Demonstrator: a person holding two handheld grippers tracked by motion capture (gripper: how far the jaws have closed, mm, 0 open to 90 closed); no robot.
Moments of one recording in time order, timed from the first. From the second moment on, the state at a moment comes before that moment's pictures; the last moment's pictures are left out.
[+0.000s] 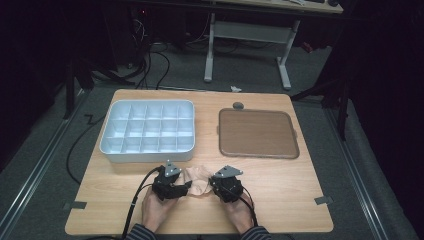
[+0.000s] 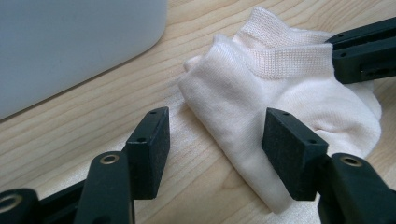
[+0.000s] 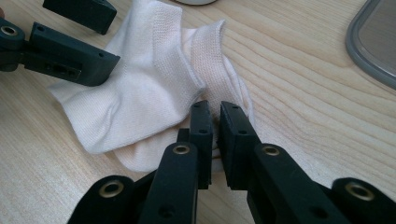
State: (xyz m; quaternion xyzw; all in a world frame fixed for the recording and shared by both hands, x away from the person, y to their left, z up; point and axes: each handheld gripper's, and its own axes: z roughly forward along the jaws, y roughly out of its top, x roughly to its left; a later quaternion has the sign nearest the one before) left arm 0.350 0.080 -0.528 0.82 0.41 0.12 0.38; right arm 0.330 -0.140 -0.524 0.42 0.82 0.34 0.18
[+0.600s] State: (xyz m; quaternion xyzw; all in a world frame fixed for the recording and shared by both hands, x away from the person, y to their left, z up) left arm 0.364 0.094 -0.514 0.80 0.44 0.08 0.41; right arm 0.320 -0.140 -0.504 0.41 0.82 0.37 0.18
